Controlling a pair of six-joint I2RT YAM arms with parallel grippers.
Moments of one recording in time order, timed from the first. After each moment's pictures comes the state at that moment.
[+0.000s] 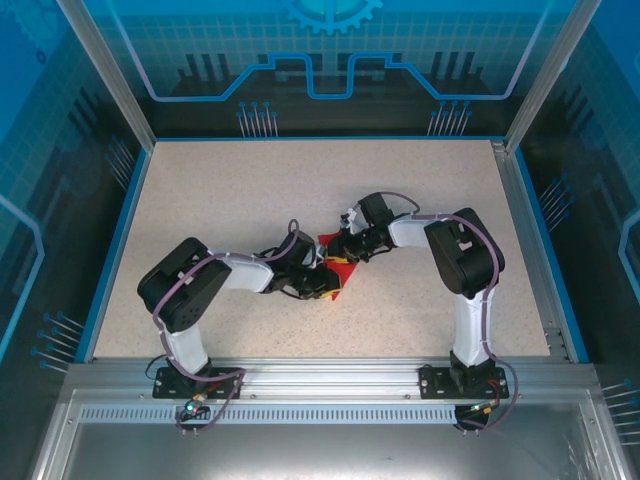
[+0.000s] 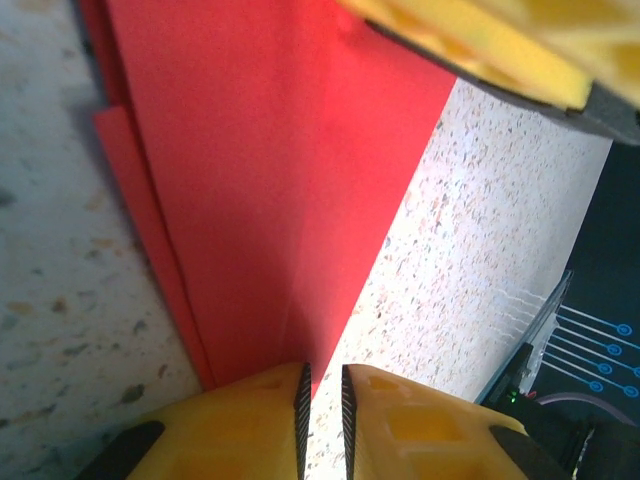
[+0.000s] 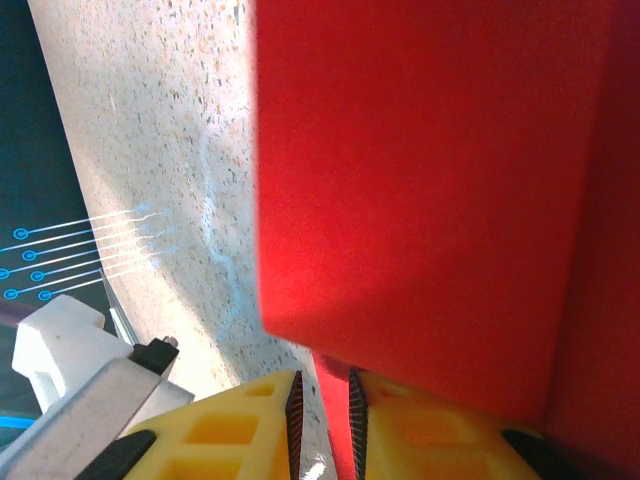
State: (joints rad) left arm -0.64 1.80 0.75 0.16 0.58 -1.01; right arm 0.45 2.05 1.14 -0.17 -0.77 0.64
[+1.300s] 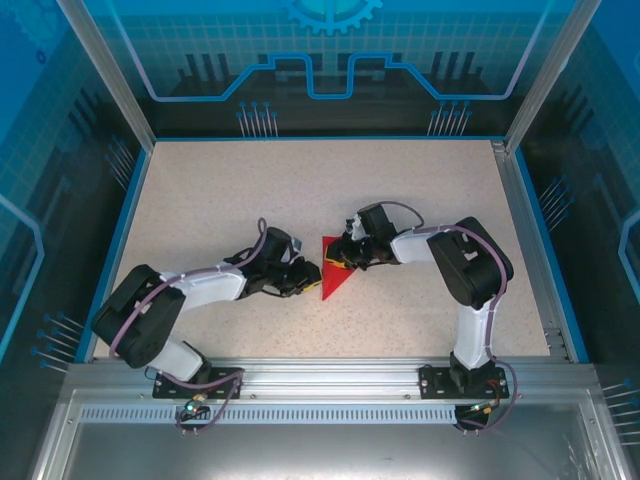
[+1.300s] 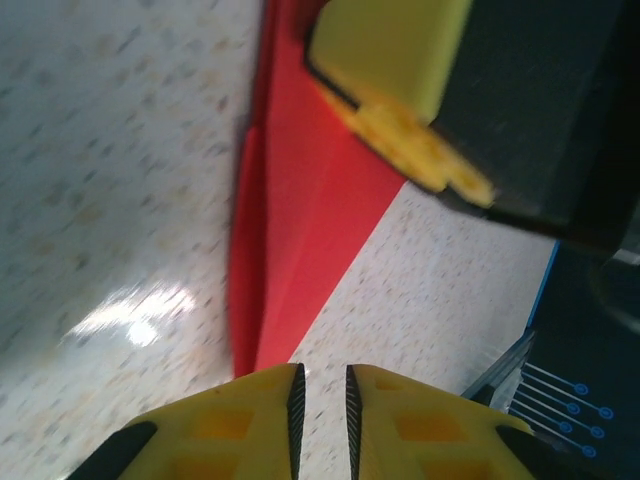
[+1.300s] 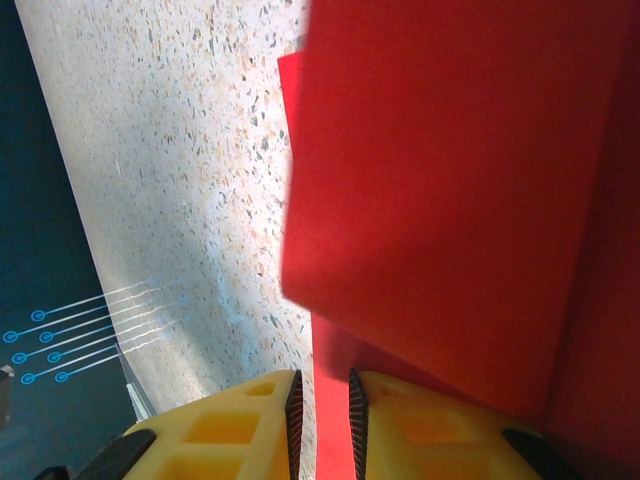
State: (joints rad) left arm -0.57 1.53 0.66 0.04 0.48 -1.09; right arm 0.50 1.95 0.96 0.08 -0.62 0.91
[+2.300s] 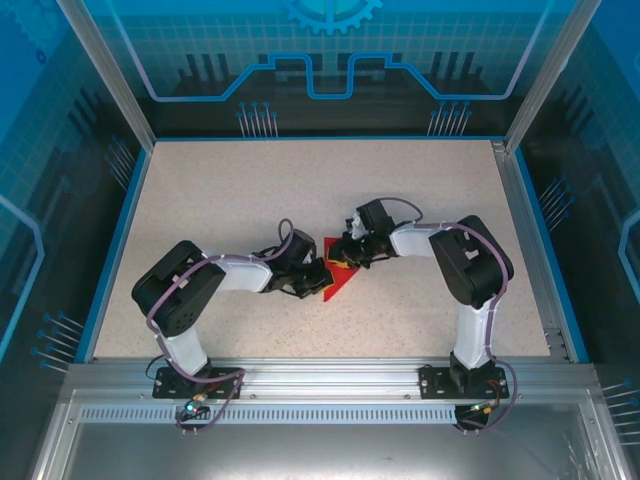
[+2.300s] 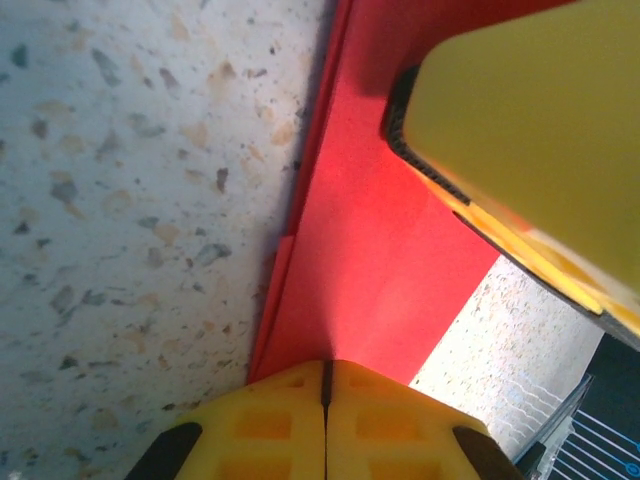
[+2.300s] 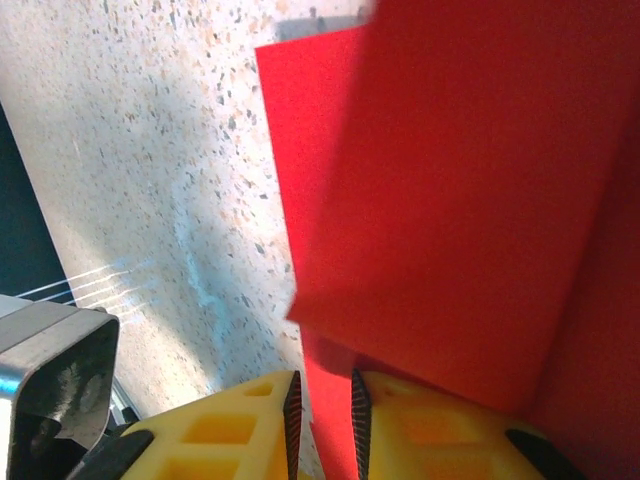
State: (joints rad) left arm -0.65 1.76 0.76 0.08 0.38 -1.13; right arm 0.49 1.95 1.04 -0.12 -0.62 0.80
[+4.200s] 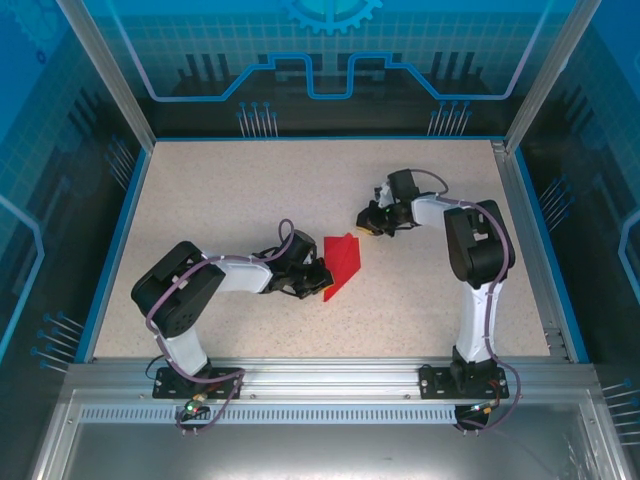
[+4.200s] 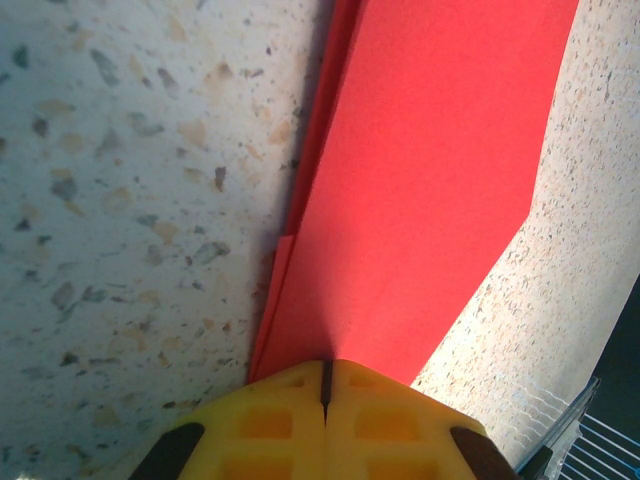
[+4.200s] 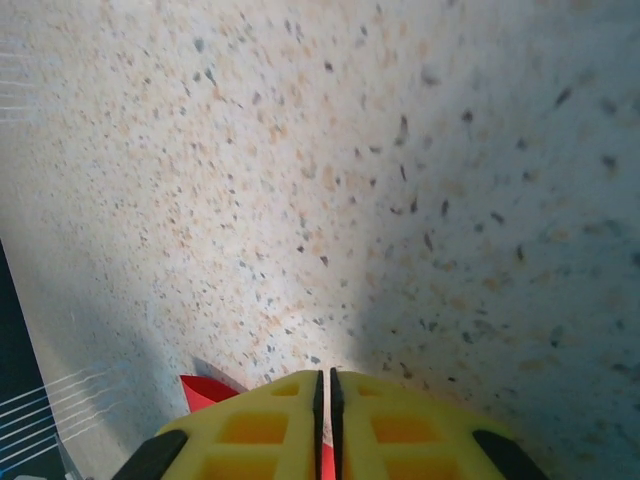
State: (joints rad) left arm -0.66 1.76 0.76 0.08 0.37 -1.13; right arm 0.25 2.08 1.31 -0.29 -0.60 0.60
